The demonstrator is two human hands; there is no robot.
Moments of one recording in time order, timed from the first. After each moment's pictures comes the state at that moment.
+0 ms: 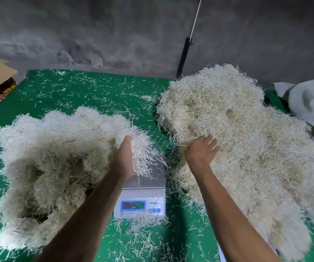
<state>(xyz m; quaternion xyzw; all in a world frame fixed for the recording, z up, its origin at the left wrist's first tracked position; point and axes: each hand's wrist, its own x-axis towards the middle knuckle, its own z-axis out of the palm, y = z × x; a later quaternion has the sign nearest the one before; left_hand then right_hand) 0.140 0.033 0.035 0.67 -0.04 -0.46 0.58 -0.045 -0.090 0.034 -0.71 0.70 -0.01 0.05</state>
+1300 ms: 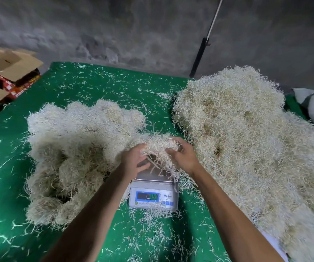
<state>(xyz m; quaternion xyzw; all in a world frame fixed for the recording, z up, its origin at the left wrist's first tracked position) 0.175 0.073 0.008 0.61 -0.01 -0.51 0.61 0.000 -0.023 0.030 -0.67 0.43 -0.19 0.58</state>
